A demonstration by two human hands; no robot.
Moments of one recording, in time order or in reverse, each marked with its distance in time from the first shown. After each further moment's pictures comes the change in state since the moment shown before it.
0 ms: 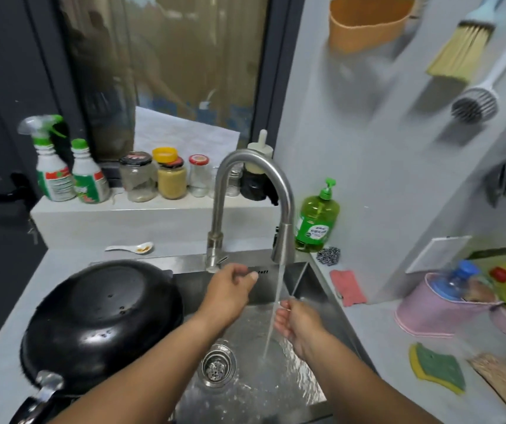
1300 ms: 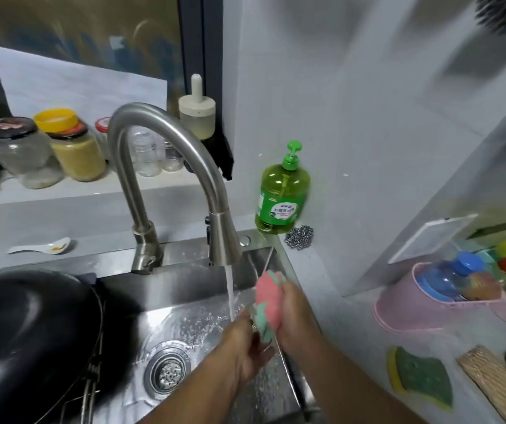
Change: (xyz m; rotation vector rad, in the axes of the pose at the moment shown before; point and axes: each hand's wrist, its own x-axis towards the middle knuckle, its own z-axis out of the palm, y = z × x) left_hand 0.042 -0.062 0.191 -0.680 -0.150 -0.941; right_hand 0.145 -0.025 -0.065 0.147 -0.093 0.013
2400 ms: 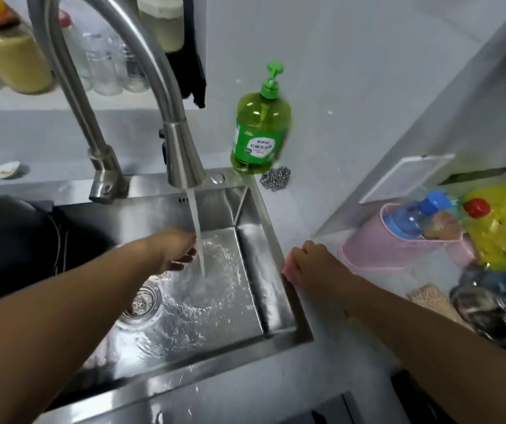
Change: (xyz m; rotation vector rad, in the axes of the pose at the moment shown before) left_hand 0.011 0.061 -0.042 0.844 0.169 0.193; right_hand 0.014 -0.029 -0.157 -1.891 -0.194 -0.559
